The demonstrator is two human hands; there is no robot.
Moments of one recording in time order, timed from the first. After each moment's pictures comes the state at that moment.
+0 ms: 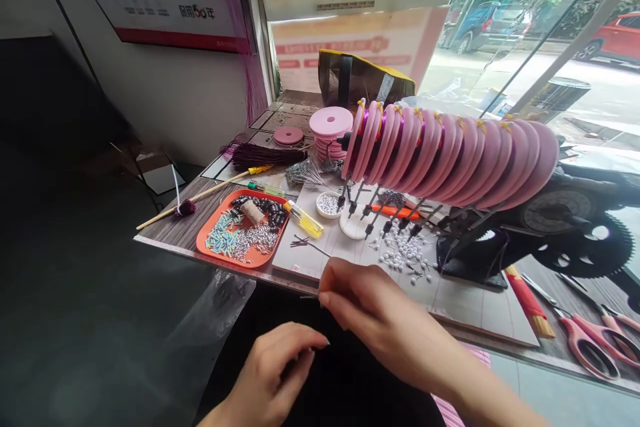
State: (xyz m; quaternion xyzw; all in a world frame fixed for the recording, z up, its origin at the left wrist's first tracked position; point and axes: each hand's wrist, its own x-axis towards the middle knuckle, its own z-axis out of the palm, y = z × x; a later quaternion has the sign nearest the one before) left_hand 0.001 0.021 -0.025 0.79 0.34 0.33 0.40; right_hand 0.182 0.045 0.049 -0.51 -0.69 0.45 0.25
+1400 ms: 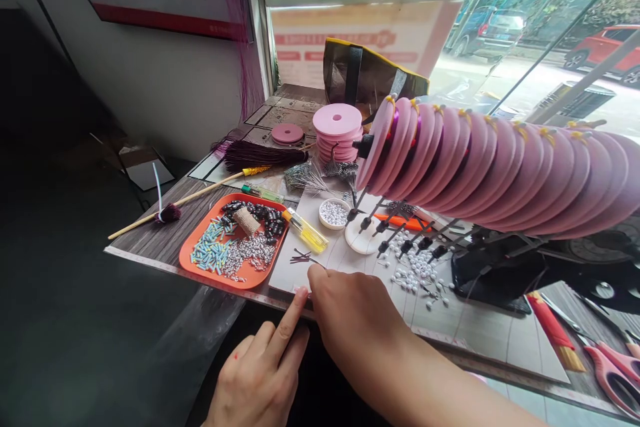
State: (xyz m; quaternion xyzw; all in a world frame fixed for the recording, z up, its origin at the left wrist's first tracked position) left_hand -0.001 0.033 -0.040 0.88 0.44 0.16 -0.13; right_hand 0.145 0.079 0.041 -0.62 -0.77 0.14 -0.06
